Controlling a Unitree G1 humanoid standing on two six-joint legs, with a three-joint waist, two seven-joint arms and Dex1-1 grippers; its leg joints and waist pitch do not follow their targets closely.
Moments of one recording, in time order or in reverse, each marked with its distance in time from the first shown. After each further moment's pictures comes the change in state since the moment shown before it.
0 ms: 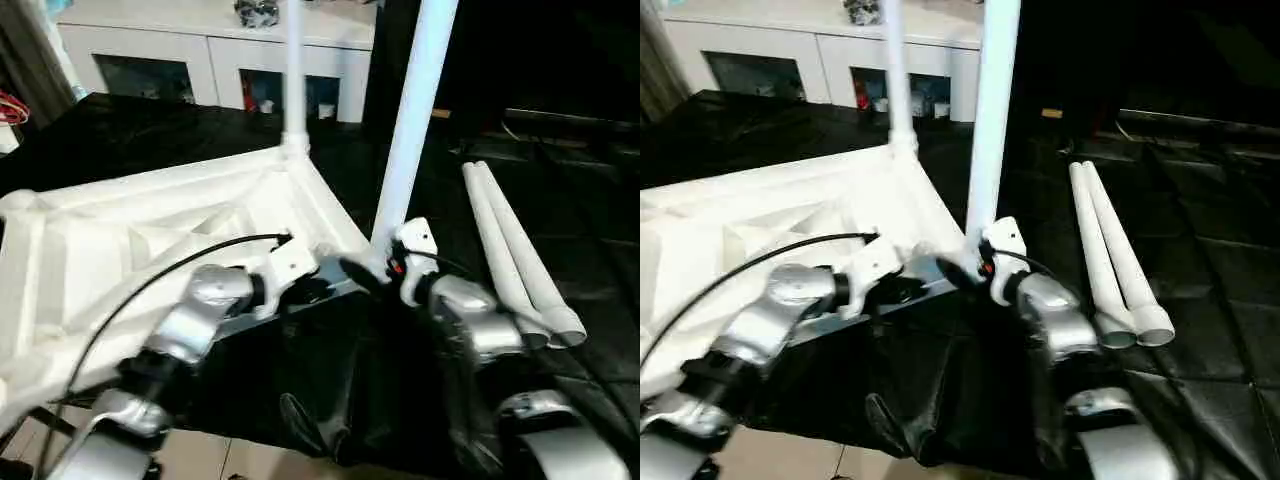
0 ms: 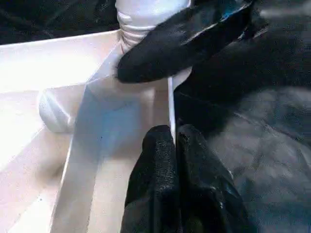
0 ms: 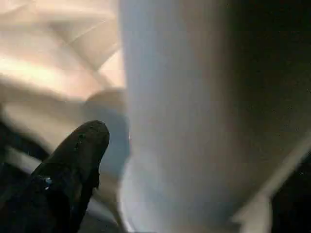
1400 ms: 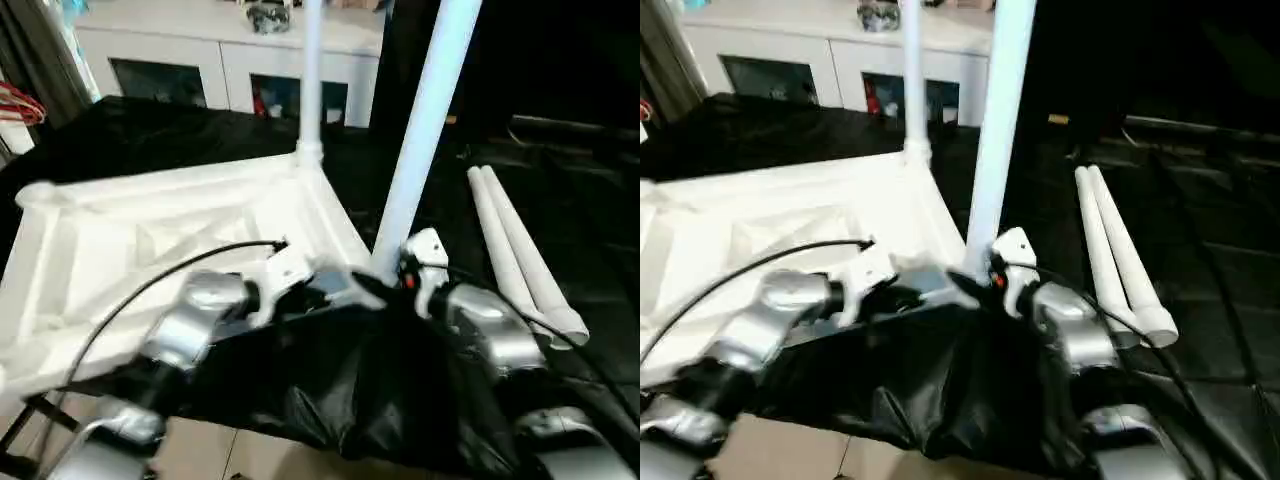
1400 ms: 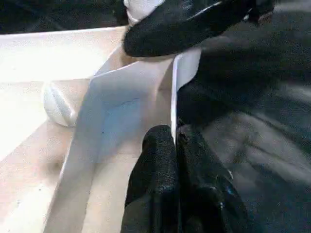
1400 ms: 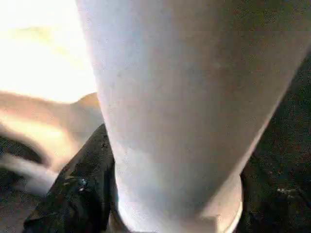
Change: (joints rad) left arm -0.021 -0.085 0.000 0.043 0.028 0.059 0.110; right arm 0.033 0.050 -0.026 -0.035 -0.001 0.046 -0.186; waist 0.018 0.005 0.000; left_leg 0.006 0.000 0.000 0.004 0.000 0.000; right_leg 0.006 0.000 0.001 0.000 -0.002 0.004
